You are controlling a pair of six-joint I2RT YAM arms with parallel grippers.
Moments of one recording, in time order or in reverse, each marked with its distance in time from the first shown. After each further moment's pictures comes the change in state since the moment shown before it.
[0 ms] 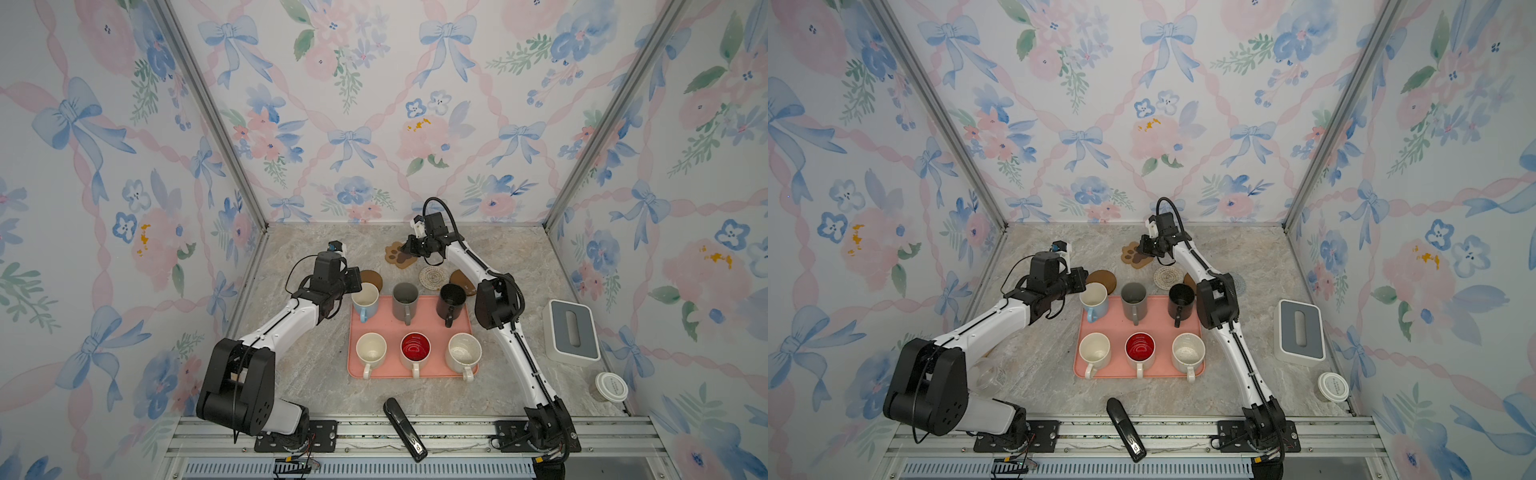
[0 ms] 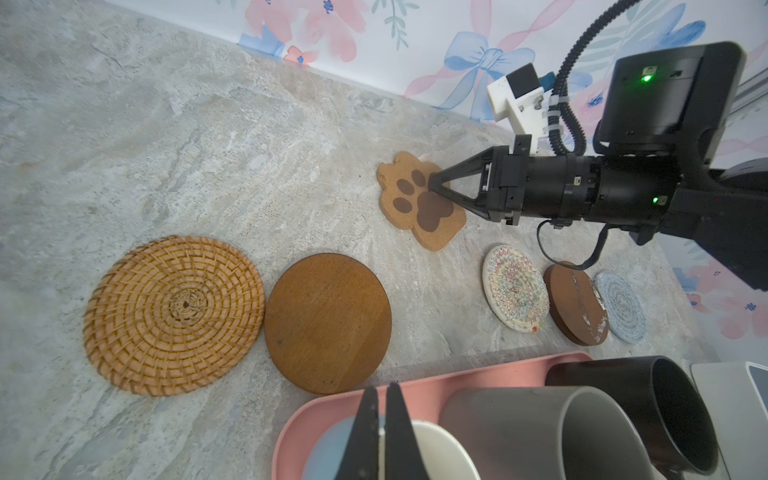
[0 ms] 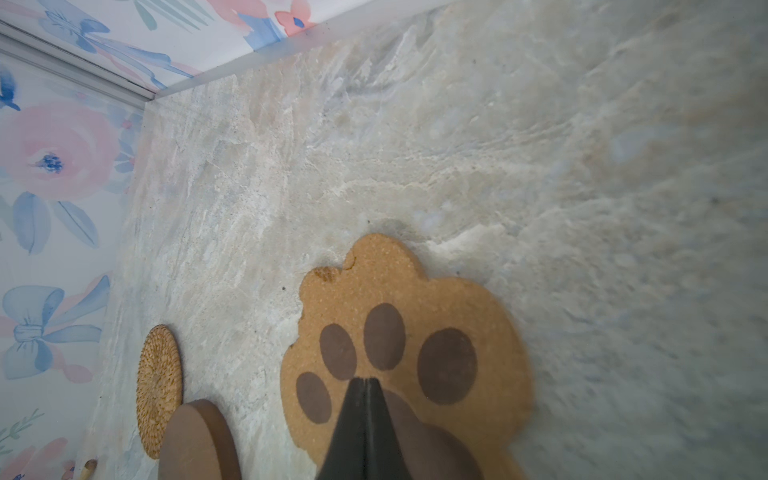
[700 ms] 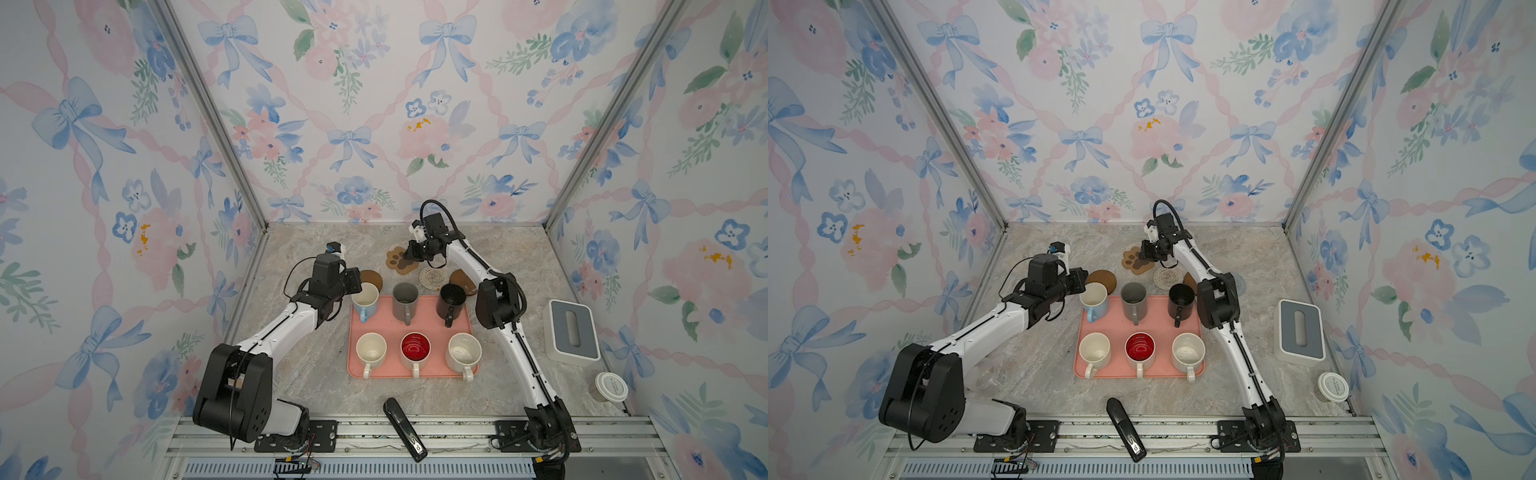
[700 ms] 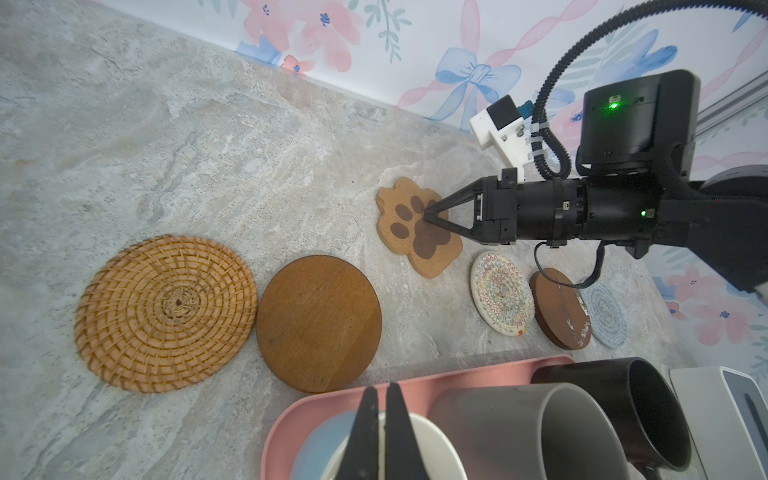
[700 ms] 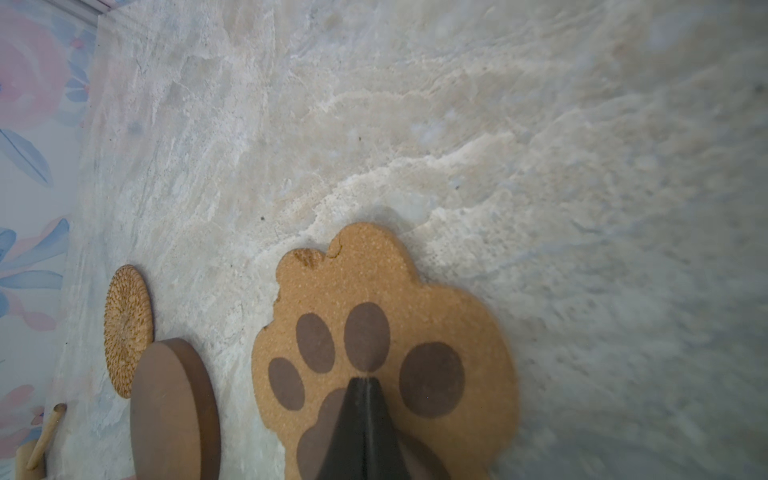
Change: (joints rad) left arm -0.005 -0.033 -0.033 0.033 0.003 -0.027; right arm 0.012 -0.028 -0.014 -0.179 -0.017 -0.142
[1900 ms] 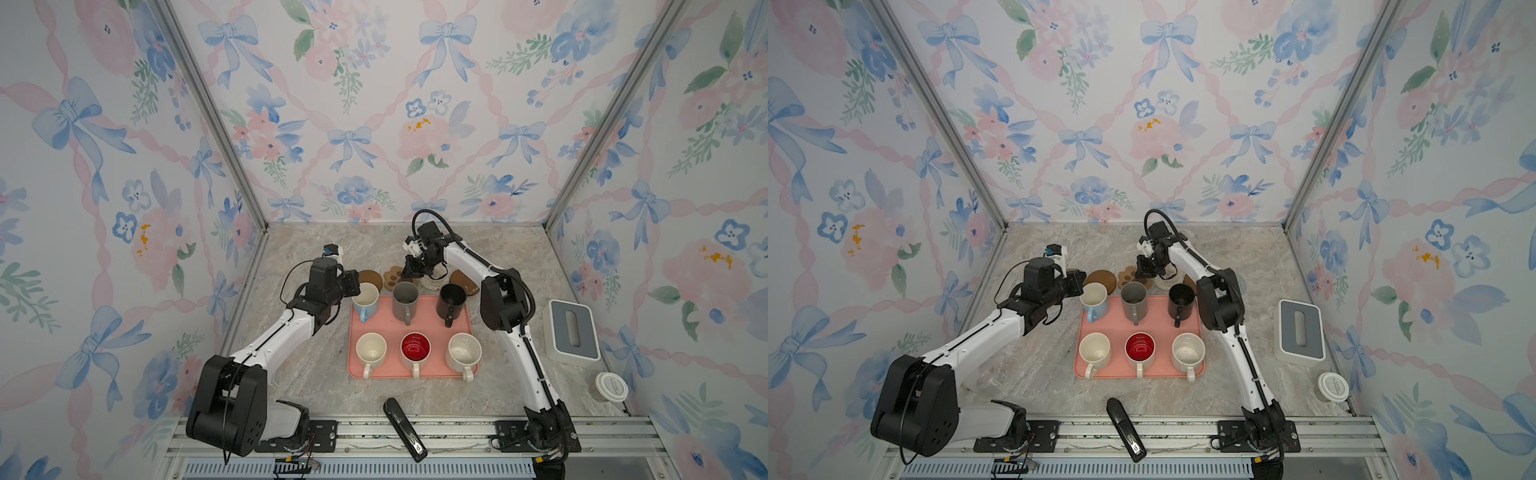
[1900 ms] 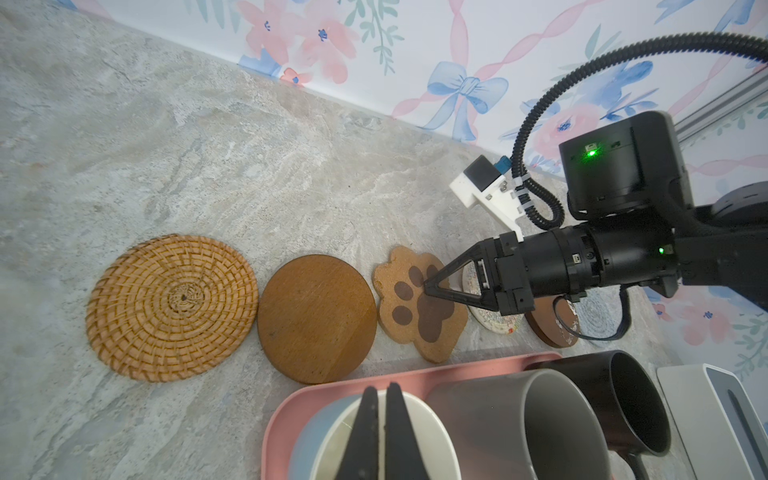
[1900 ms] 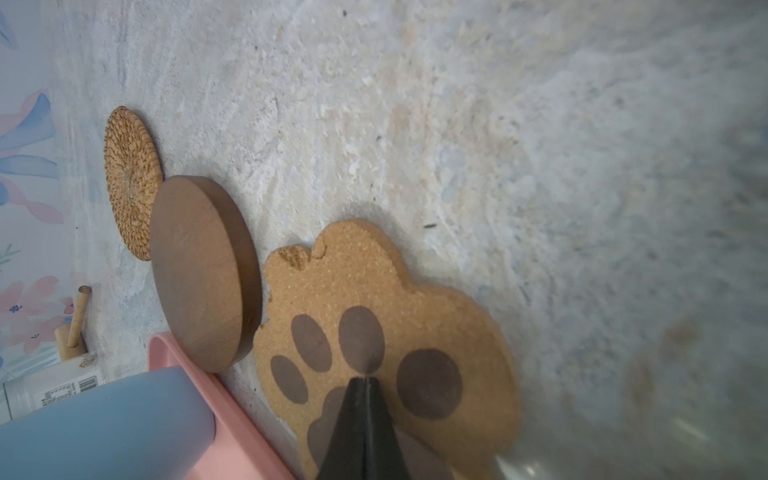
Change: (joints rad) left arm -0.002 -0.065 -0.046 0.016 -0.001 -0.007; right arm 0.053 -0.197 -0.315 -0.105 -0.053 -0.063
